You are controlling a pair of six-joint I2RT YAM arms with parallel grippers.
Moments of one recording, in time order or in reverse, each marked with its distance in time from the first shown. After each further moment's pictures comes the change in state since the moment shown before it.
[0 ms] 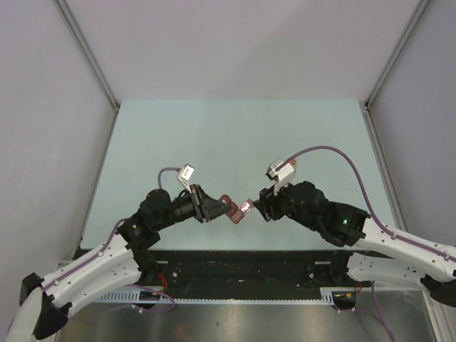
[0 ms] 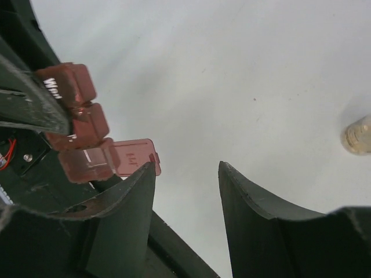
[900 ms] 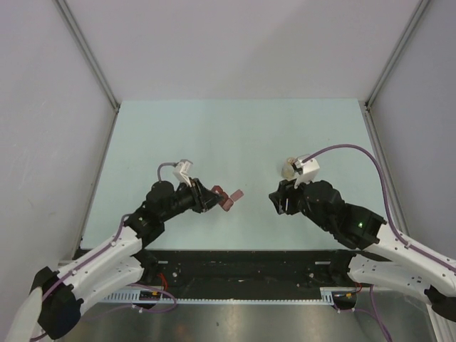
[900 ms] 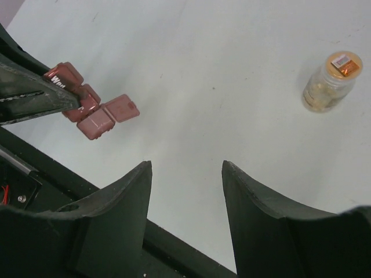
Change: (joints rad) left arm 0.155 0.101 -0.034 0.023 -0.024 0.197; right arm -0.116 -0.105 -0.036 -0.084 0.080 0.148
